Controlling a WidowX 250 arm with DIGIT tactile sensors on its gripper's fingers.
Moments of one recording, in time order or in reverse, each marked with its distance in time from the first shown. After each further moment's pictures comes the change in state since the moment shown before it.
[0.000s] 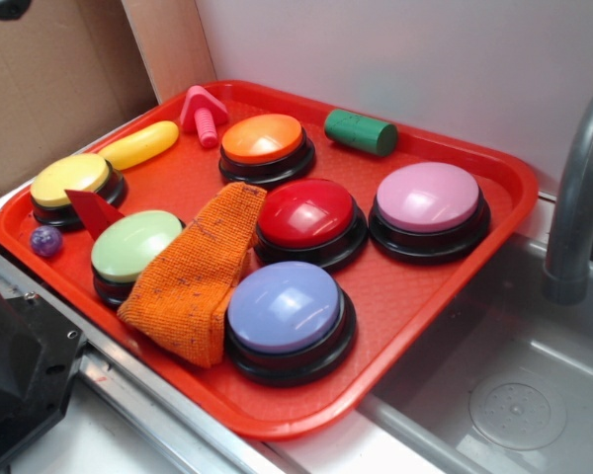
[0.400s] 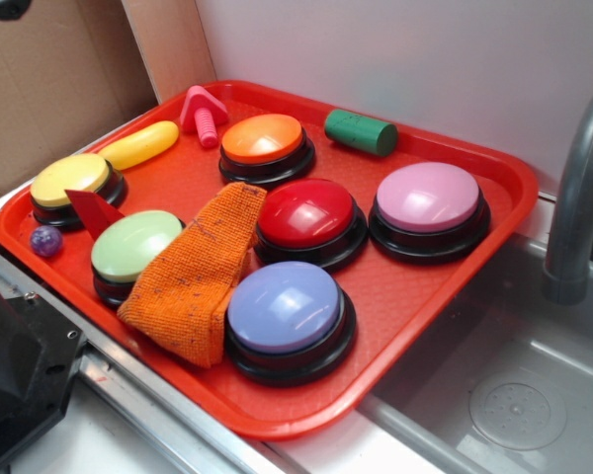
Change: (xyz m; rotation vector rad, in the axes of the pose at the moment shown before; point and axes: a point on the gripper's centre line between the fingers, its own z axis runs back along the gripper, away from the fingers) arm -0.002 0.000 -0.004 0.002 0.014 -0.003
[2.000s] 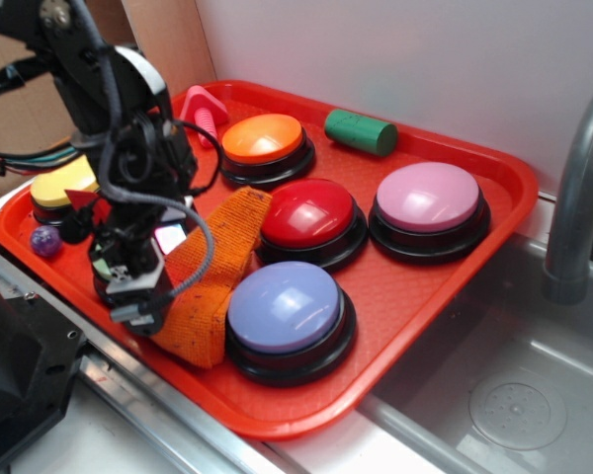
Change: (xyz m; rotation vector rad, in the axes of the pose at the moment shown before) arm 0.018 -0.036 -0.190 -0.174 -0.028 -0.843
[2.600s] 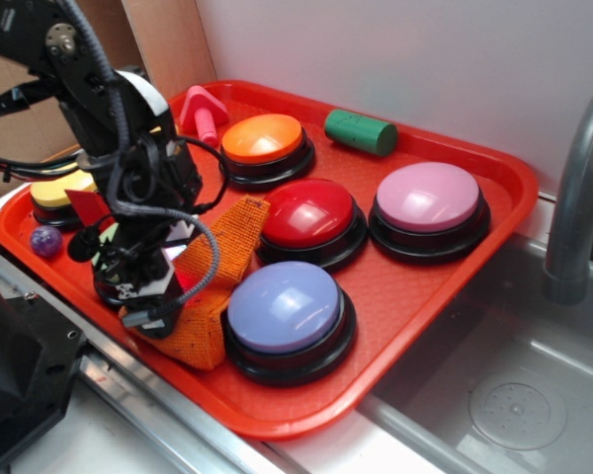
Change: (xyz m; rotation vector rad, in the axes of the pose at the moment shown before) arm -0.001 0.001 -0.009 0.019 -0.017 -0.029
